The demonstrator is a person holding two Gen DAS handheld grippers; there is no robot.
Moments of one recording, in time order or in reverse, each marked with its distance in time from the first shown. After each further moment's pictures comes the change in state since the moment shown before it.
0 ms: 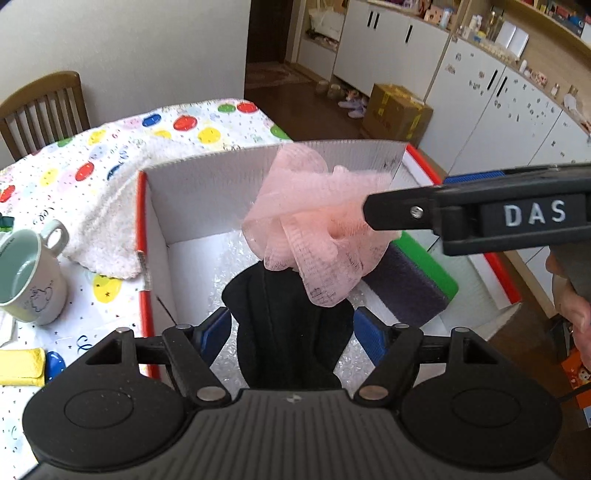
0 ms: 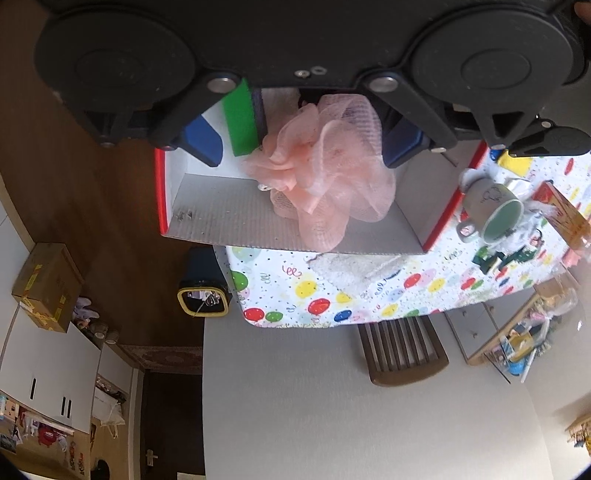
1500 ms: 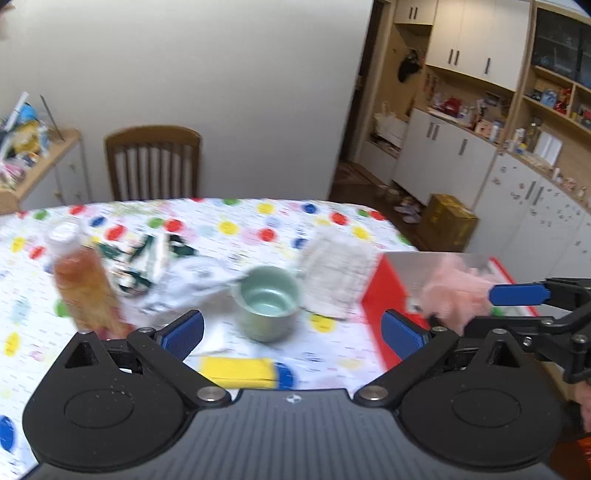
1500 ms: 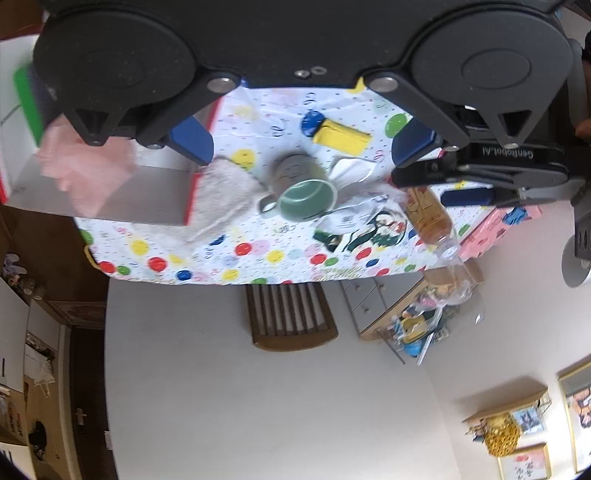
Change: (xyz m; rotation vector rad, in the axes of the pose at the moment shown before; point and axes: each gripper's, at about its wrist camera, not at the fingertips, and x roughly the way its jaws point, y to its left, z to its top) left arm -0.170 0.200 -0.072 -0.149 -0.334 0.108; right arm -0.041 0.202 -0.023 -0.083 -0.128 0.223
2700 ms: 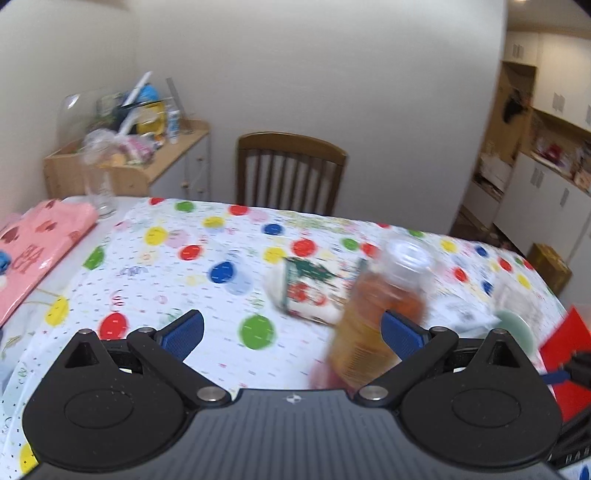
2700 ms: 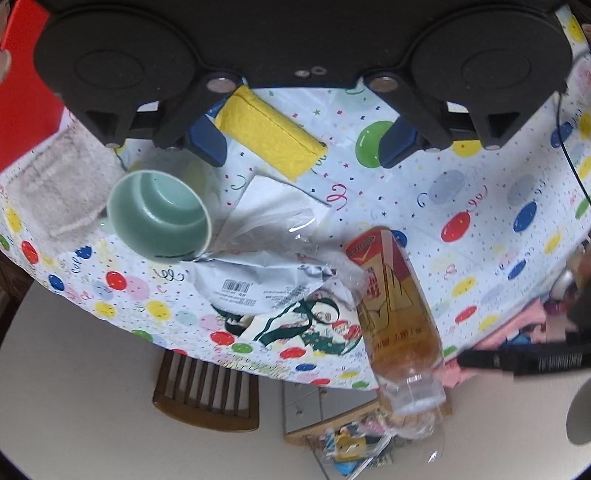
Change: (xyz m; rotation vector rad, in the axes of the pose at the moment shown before) left arm 0.011 0.245 -0.004 -0.160 -0.081 0.267; right arm 0.195 0.102 -0.013 -0.311 0.286 0.020
